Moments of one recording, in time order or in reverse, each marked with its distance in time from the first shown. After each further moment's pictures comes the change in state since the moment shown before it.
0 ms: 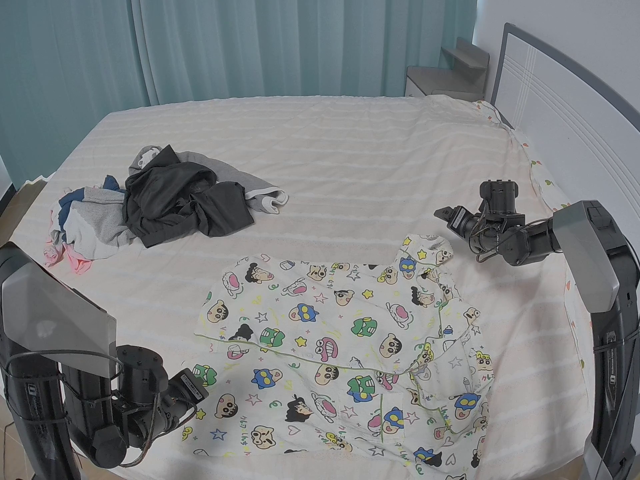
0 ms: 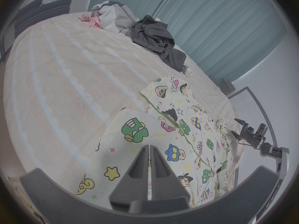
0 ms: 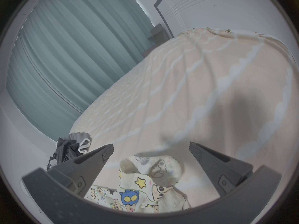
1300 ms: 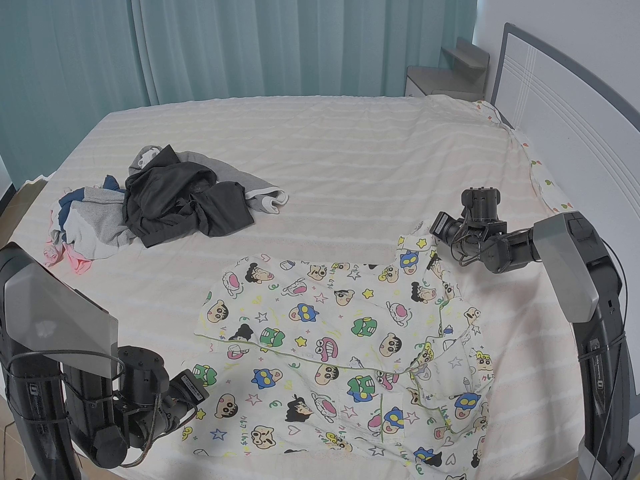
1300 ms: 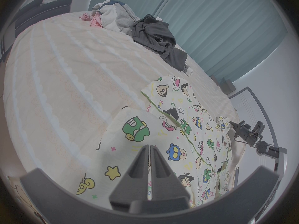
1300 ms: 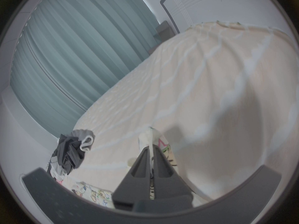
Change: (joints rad) left arm 0.000 0.008 -0.001 0.000 0.000 -0.006; right arm 0.045 0.099 -0.107 -0.012 -0.010 -0.001
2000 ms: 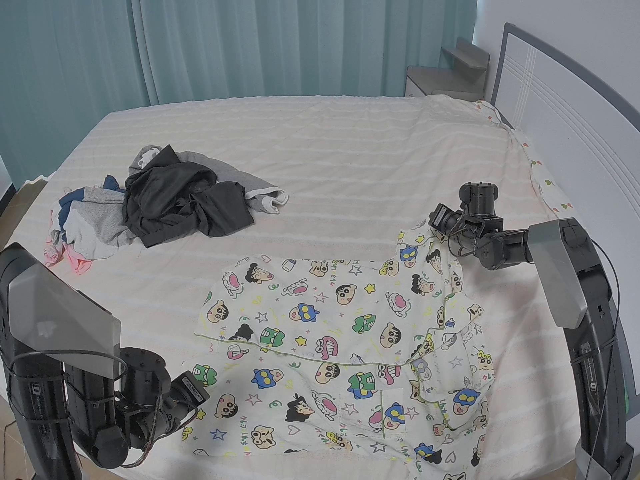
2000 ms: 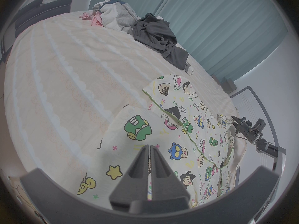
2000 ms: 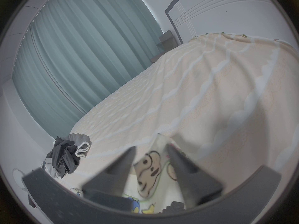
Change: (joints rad) left arm 0.000 0.013 0.000 0.000 0.000 0.000; right arm -0.002 0.071 -0.153 0.001 -0.053 -0.049
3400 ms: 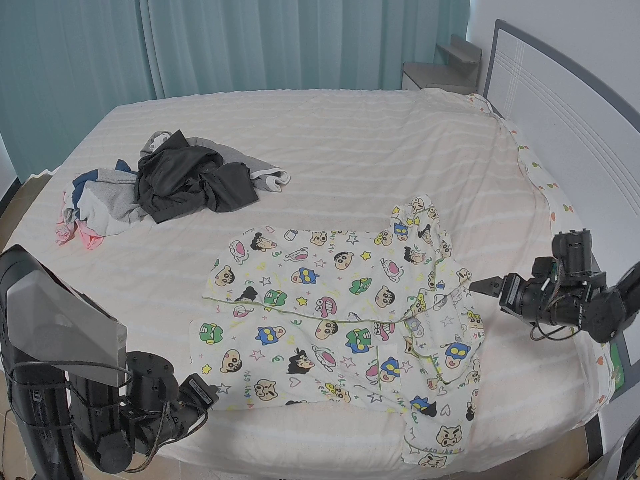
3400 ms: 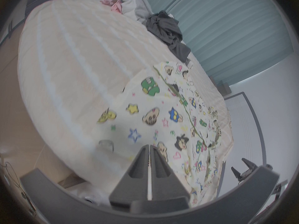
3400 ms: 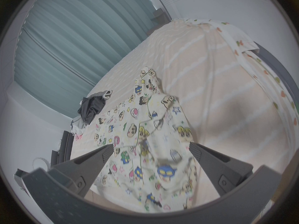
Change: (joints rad) left arm -0.059 -0.009 0.000 0.000 -0.043 -0.167; right arm -0.033 -0.832 1.375 -0.251 0.241 0.005
